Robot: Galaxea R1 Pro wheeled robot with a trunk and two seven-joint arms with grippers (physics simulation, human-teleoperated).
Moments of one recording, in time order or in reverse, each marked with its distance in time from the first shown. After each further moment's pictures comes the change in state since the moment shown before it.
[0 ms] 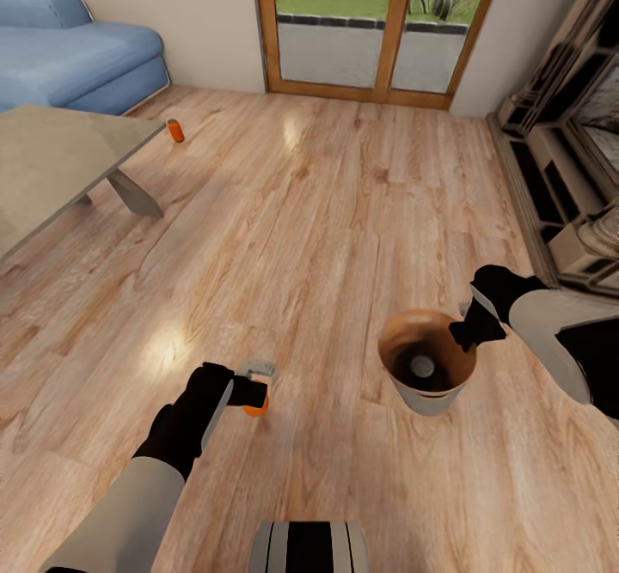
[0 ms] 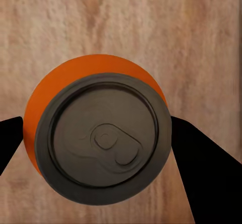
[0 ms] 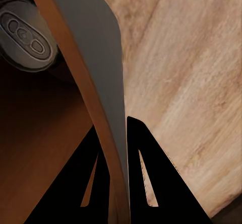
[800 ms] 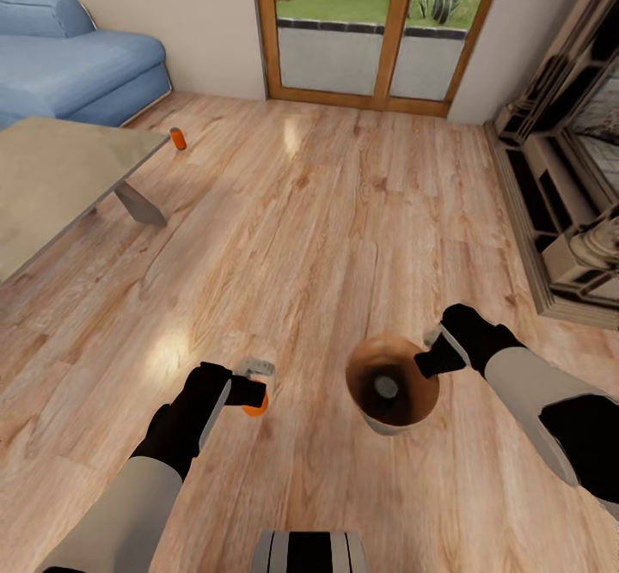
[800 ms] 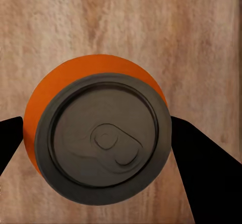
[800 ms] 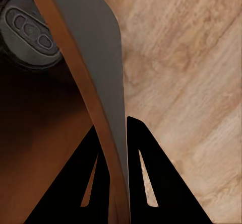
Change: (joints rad) left arm 0.000 0.009 0.000 -0.001 0.007 -0.002 -0.010; right arm 0.298 0.033 -0.002 -0.346 -0.110 0.000 -0.001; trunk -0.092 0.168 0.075
